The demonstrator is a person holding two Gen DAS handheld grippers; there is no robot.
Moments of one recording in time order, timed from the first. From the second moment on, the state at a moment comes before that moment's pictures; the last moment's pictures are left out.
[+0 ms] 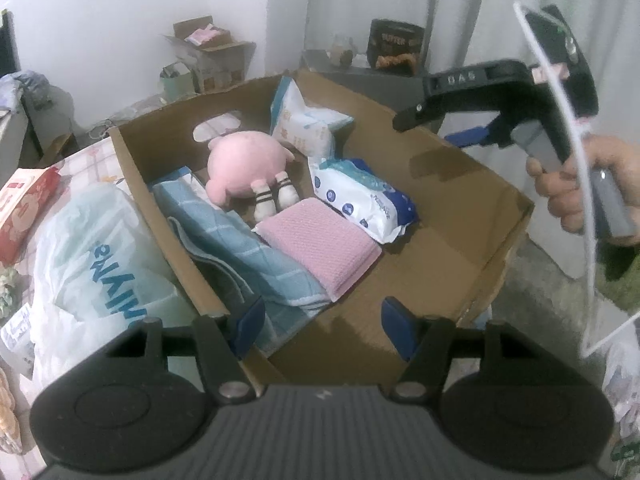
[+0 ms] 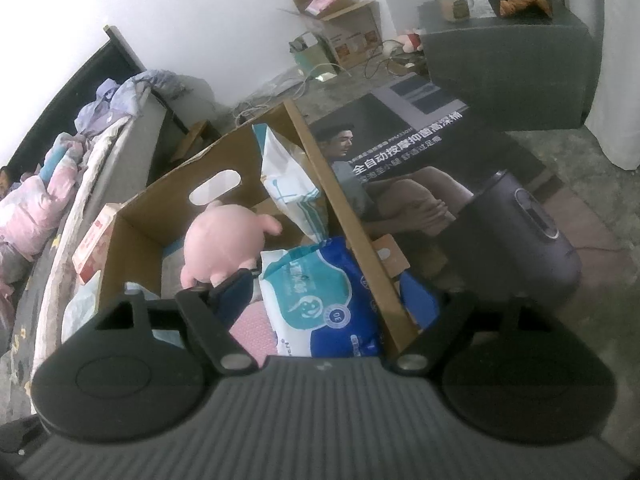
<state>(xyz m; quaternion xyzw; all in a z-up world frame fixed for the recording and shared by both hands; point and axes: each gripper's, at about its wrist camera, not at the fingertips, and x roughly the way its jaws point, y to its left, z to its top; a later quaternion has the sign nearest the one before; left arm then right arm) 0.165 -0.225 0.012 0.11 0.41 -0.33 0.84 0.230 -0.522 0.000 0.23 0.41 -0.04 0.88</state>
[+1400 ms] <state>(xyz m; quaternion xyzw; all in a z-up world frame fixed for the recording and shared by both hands) 0.154 0.051 -0.007 -0.03 0.33 0.01 0.94 0.322 -0.080 0.027 0.00 0.47 0.31 0.82</state>
